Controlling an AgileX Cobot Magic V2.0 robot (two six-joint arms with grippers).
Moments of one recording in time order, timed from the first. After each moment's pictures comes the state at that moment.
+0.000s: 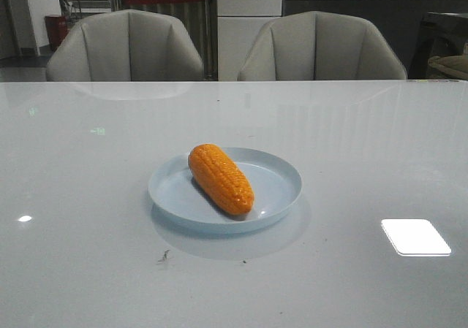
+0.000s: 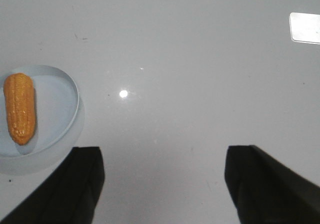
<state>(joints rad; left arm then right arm) -0.03 0.76 -0.67 0.08 0.51 0.05 -0.12 0.77 -0.84 0.29 0.76 -0.29</state>
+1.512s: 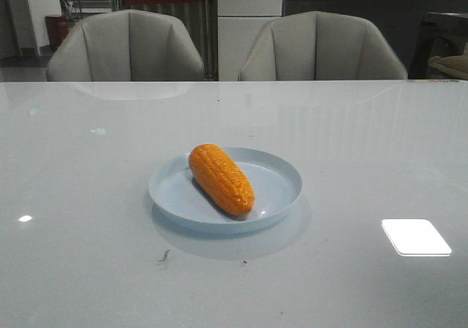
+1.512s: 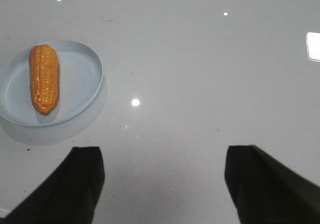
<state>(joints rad) -0.03 0.76 -0.67 0.08 0.52 0.05 -0.02 0.60 -0.62 0.31 0.67 -0.30</state>
